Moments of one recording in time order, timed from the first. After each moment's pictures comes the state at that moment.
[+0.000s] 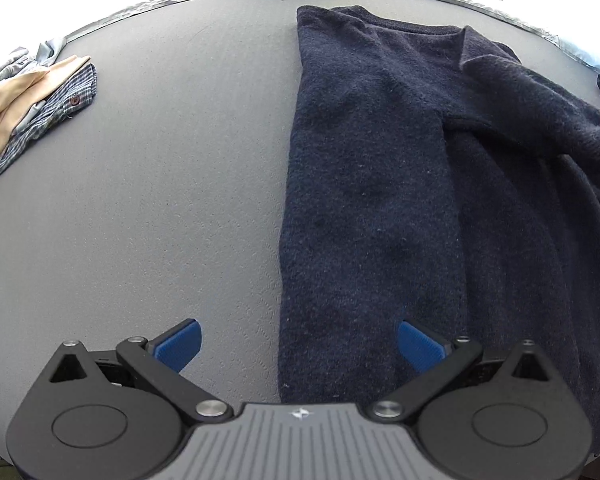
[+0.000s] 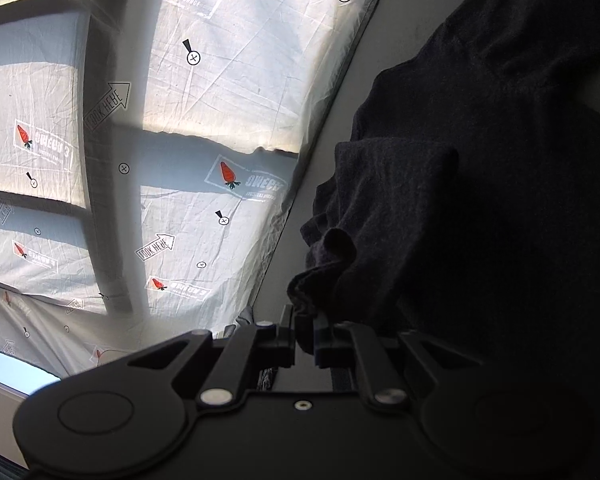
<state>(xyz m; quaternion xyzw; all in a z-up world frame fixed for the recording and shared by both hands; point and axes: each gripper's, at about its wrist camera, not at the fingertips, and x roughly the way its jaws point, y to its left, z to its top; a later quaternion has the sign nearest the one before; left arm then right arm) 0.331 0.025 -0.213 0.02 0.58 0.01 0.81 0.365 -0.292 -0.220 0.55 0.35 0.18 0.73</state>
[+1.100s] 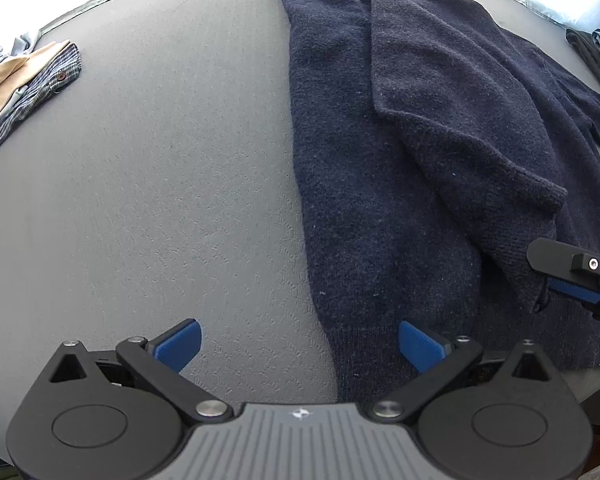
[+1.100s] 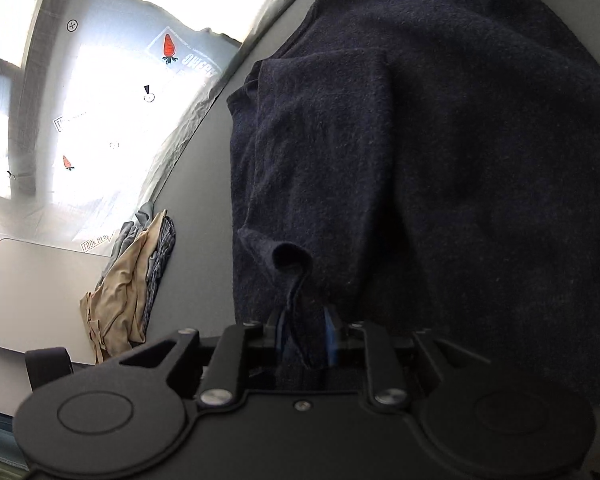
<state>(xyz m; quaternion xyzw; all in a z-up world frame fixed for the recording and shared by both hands) 0.294 0.055 -0.223 0.04 0.60 -0.05 0.80 0.281 -0.221 -0.231 0.41 0.47 0.14 0.77</state>
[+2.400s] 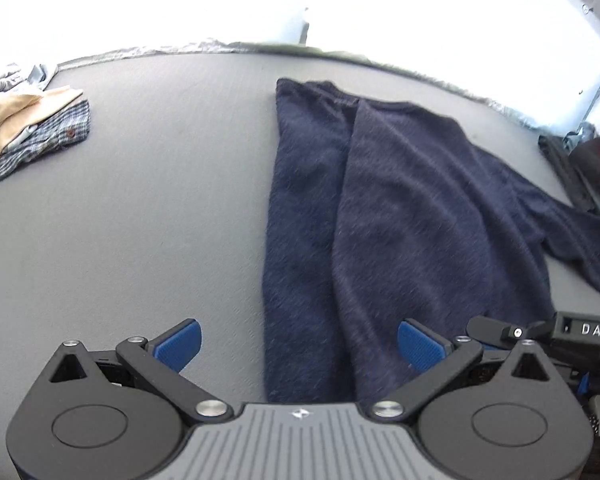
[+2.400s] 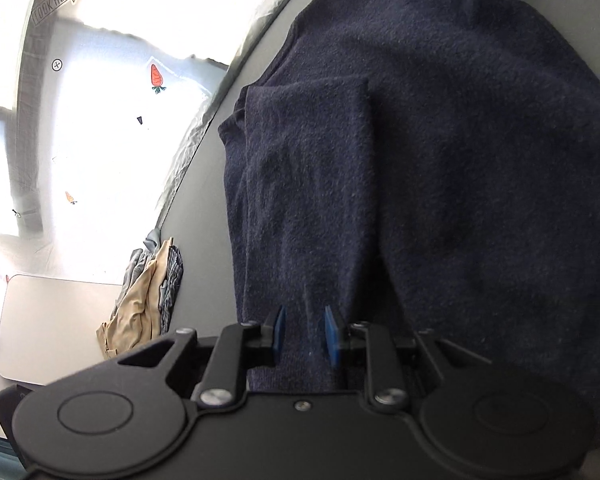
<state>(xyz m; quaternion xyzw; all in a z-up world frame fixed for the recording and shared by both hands) 0.304 0.046 -0.166 -0.05 0.48 -0.07 0.88 0.295 -0.253 -0.220 0.44 0.46 0.12 0.76</state>
